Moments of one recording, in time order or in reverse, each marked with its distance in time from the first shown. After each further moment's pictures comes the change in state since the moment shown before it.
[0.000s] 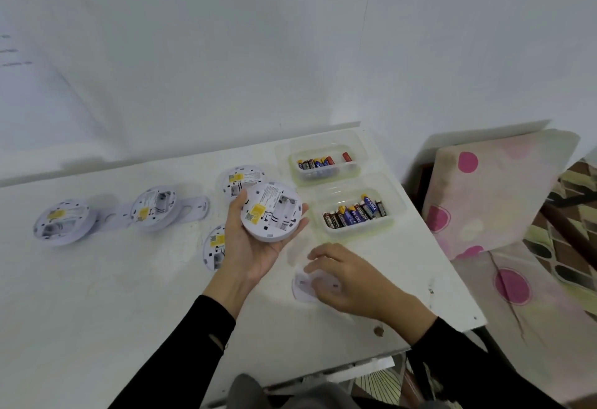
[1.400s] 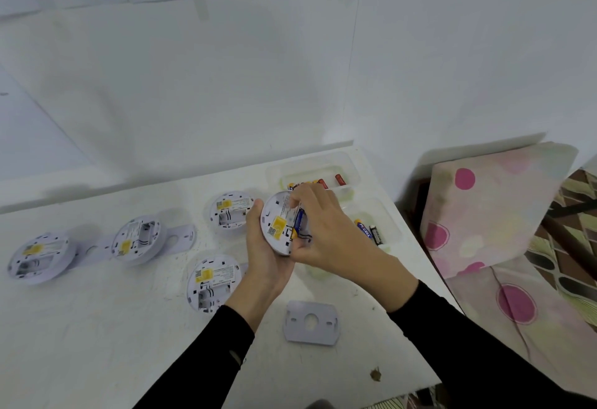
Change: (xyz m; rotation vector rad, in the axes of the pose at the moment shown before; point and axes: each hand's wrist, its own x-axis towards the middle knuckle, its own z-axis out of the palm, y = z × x) left_hand 0.043 -0.017 0.041 0.156 0.106 0.157; right_hand 0.104 -0.012 -0.067 -0.001 0.161 0.122
